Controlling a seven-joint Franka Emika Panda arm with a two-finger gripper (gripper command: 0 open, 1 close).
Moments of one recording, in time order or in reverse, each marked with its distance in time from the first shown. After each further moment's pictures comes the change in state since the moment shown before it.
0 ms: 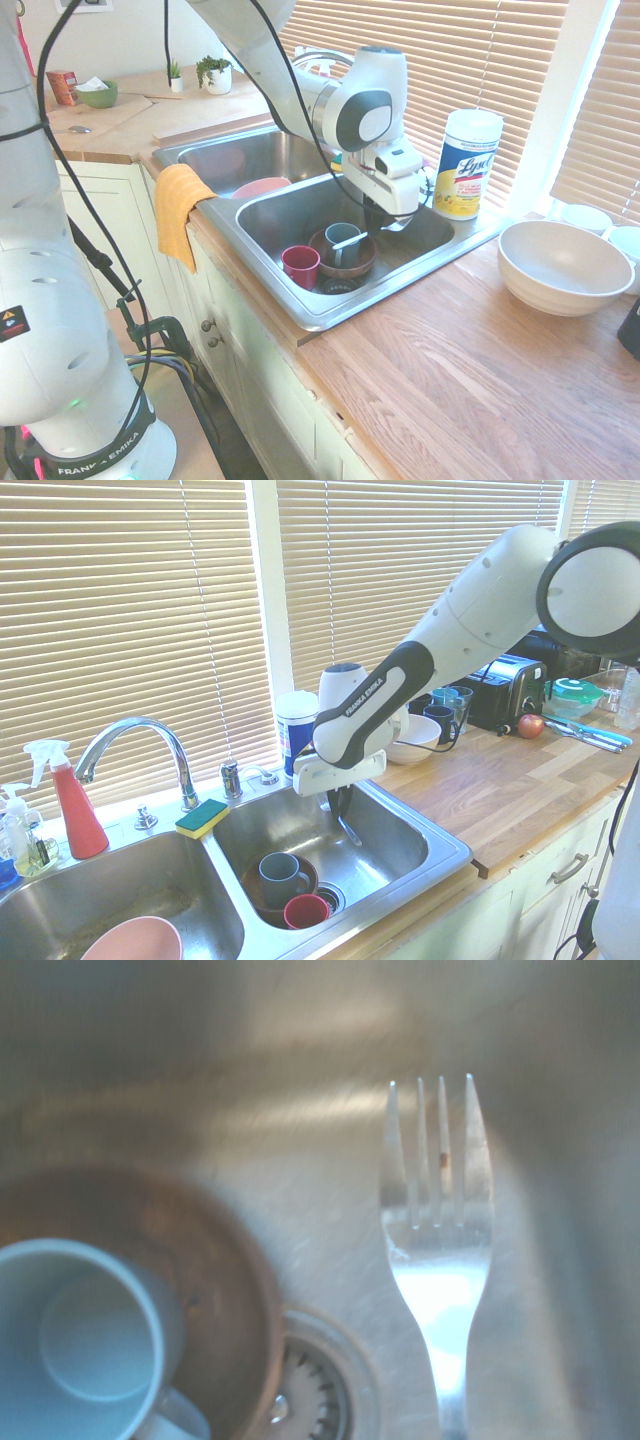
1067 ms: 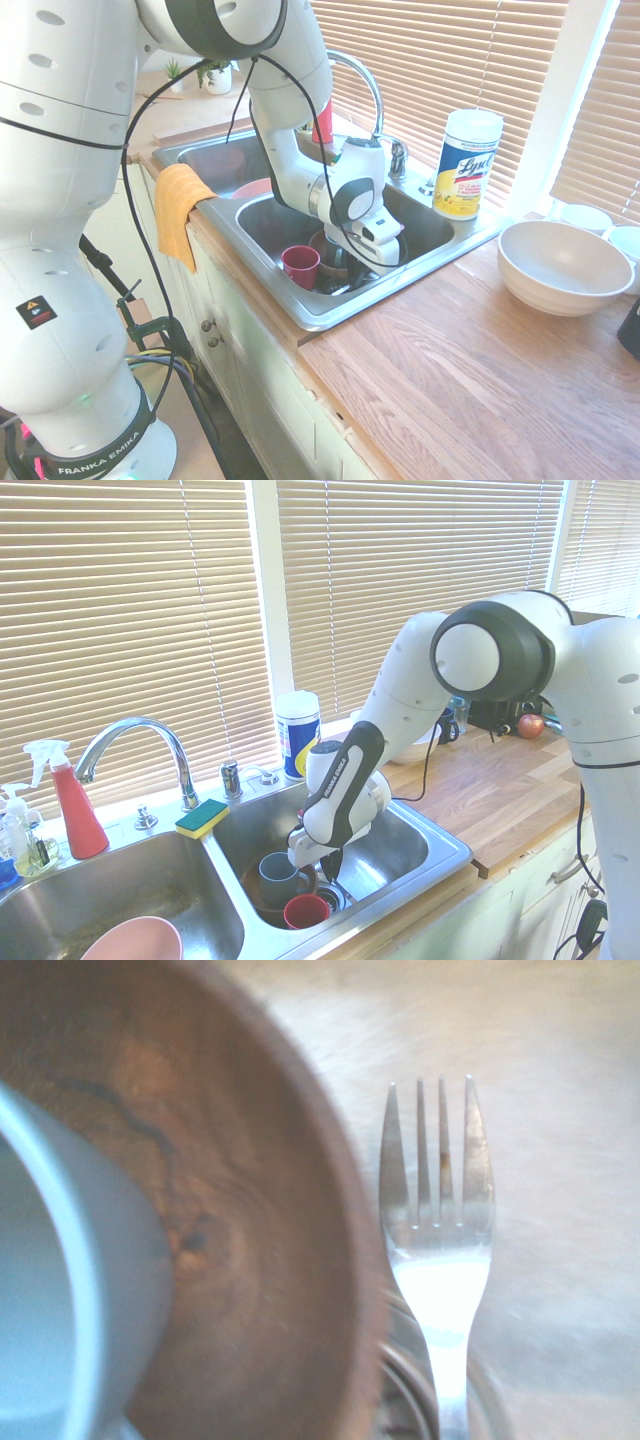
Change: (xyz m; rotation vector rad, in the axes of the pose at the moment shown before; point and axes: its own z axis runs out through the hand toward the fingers) arm -0.023 -0.019 0.146 -0.040 -0.016 -0.155
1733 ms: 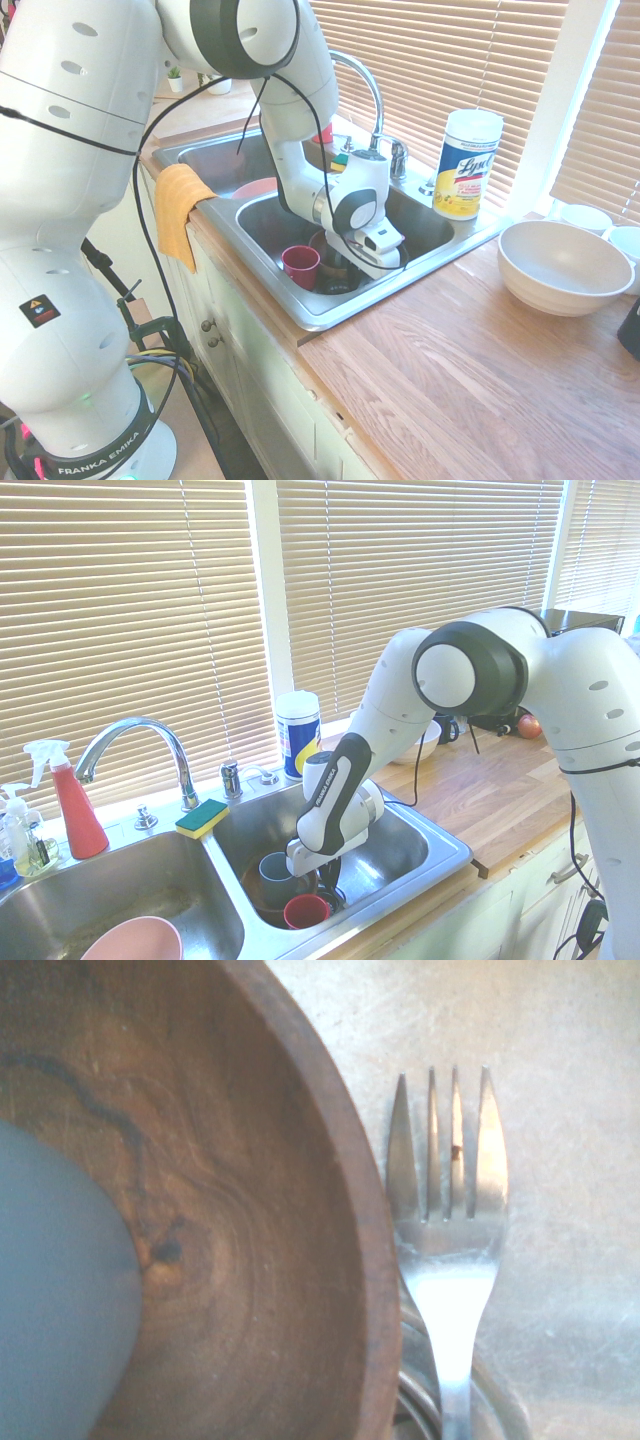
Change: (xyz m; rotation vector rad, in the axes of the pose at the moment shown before) arm 0.005 0.001 0.019 -0.023 -0.032 0.006
